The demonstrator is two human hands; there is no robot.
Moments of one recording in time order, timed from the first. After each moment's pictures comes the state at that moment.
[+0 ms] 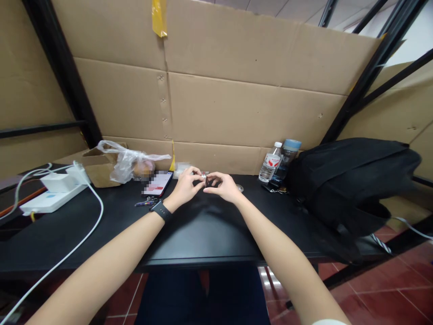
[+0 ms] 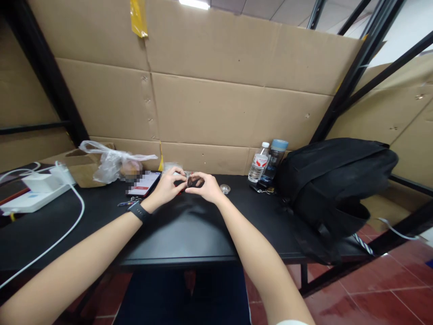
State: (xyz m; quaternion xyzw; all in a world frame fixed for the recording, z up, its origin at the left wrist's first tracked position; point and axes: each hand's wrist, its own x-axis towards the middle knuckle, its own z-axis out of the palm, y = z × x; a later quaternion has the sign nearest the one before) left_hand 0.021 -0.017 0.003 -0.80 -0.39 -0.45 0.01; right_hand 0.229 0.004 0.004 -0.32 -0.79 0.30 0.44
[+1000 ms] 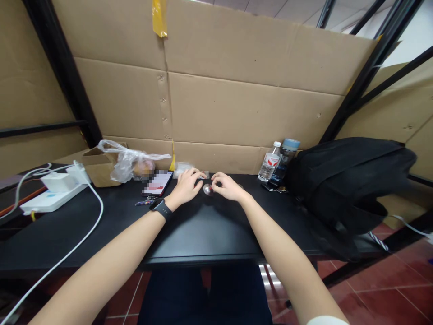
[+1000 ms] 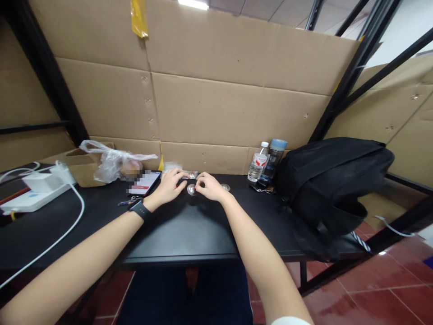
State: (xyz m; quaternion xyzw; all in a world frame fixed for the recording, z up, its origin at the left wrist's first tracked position) left_hand 0.020 -0.014 -0.006 -0.81 -0.46 -0.37 0.04; right_hand 0.244 0.014 0.008 -0.32 -0.88 0.16 0.32
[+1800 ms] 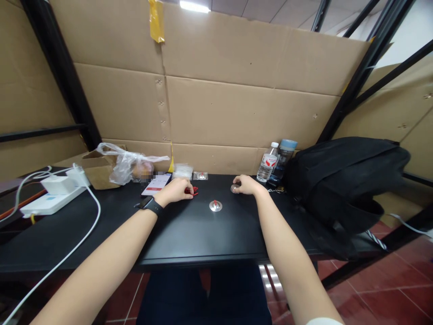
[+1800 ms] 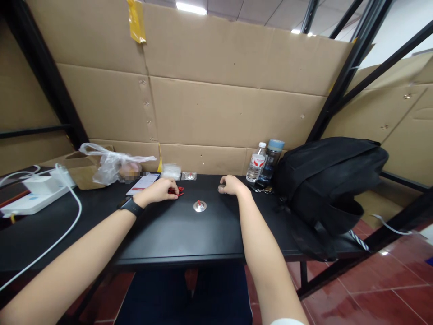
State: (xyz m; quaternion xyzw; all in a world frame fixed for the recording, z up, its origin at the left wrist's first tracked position) left_hand -0.024 0.010 -0.009 -0.88 -0.41 -0.23 -0.06; right_hand 0.331 0.041 0.017 -0.55 -0.81 0.11 0.17
